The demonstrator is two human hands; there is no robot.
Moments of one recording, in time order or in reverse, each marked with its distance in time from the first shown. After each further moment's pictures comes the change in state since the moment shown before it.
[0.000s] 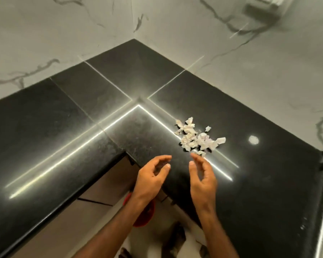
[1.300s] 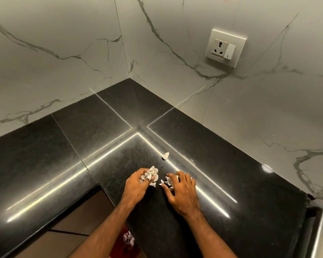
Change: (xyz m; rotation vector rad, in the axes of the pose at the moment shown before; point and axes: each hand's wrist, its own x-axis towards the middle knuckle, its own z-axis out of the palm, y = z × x) left_hand 0.103 0.018 0.071 0.281 0.144 -0.164; right_hand 0.143 0.070 -0.052 -0.881 -0.388 -0.496
